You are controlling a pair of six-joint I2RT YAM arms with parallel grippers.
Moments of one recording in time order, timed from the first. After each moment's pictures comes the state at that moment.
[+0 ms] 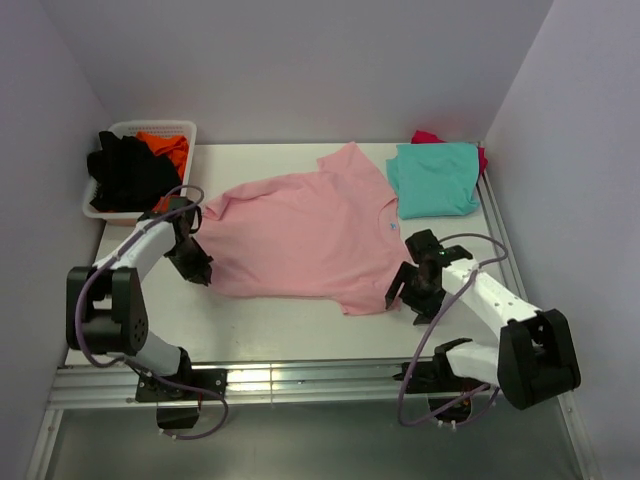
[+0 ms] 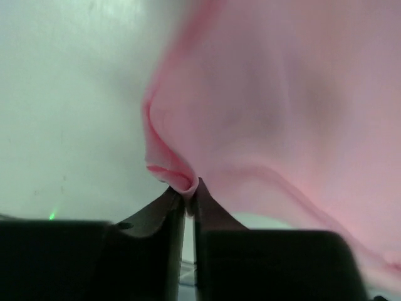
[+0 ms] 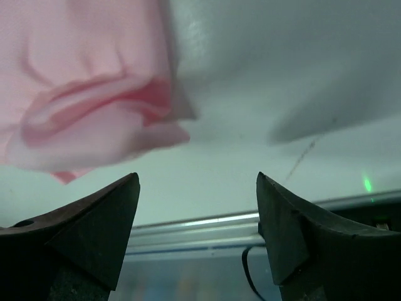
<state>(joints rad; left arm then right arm) -0.06 1.57 0.99 -0.87 -0.04 -0.73 0.28 1.20 0.63 -0.85 -0.07 0.83</state>
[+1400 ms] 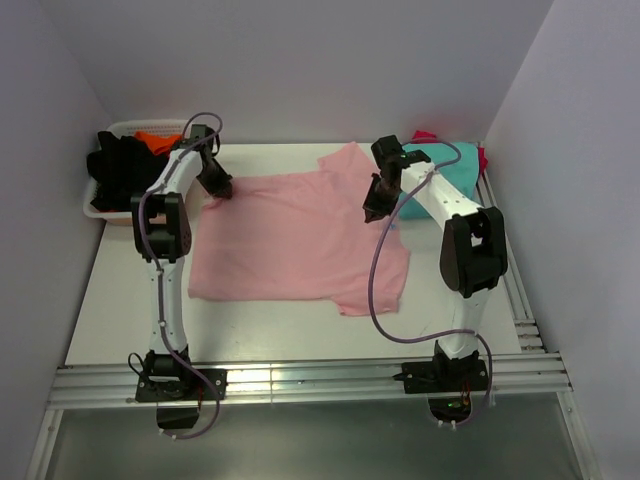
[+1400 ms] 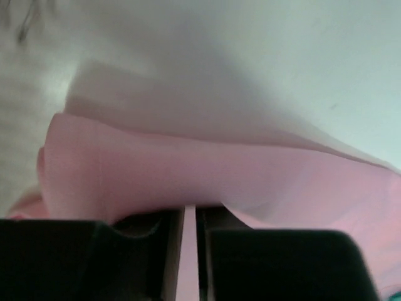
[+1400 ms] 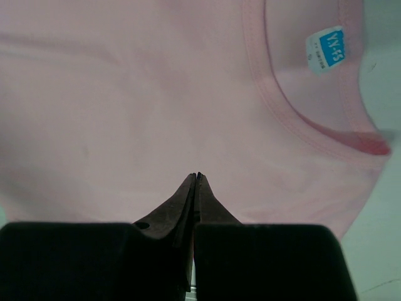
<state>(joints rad) -0.05 2.44 2.13 -0.87 0.04 -0.72 0.29 1.92 1.62 -0.92 -0.07 0.68</state>
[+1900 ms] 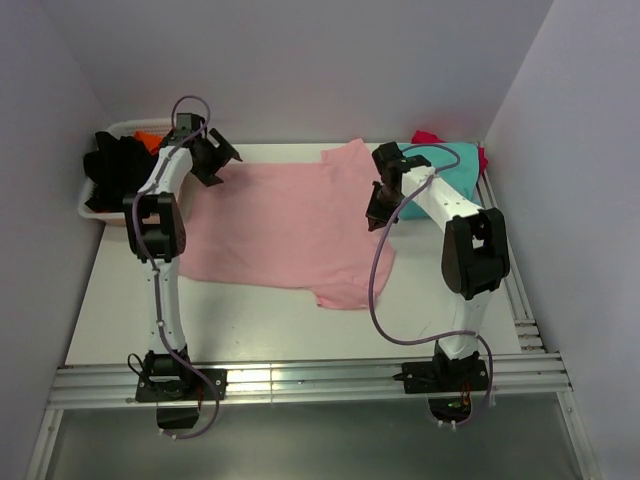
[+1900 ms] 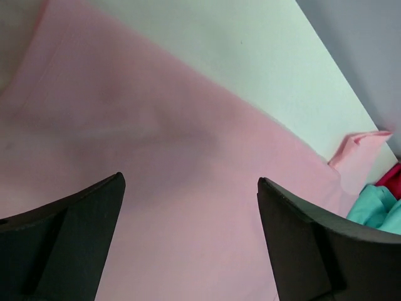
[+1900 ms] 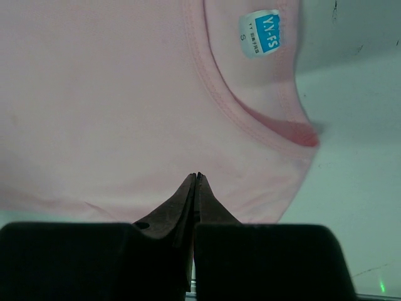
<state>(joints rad) 0.00 2.49 2.26 -0.66 0.22 -0.78 0.29 1.90 1.55 -0.93 -0.06 0.63</state>
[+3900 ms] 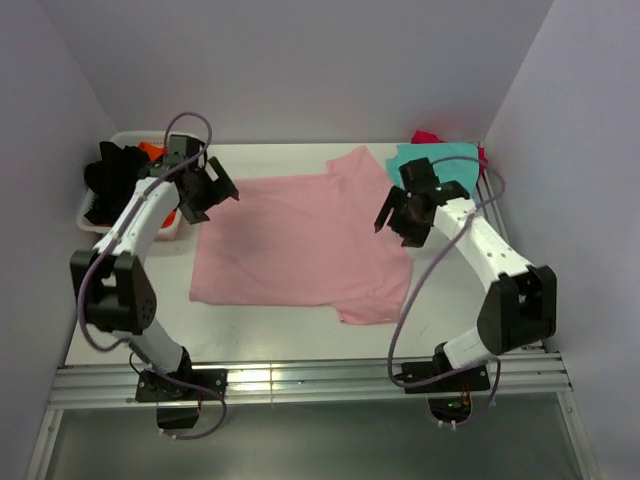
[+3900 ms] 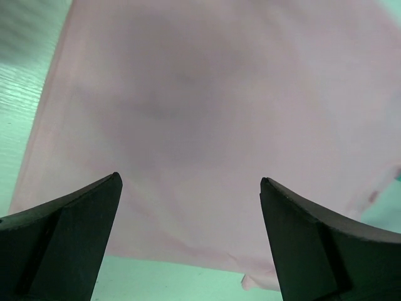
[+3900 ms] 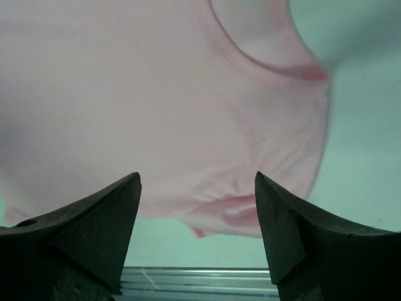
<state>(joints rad) -0.12 1.74 1.48 -0.81 0.05 -0.69 0.26 1.52 1.17 -0.85 -0.03 0.74</state>
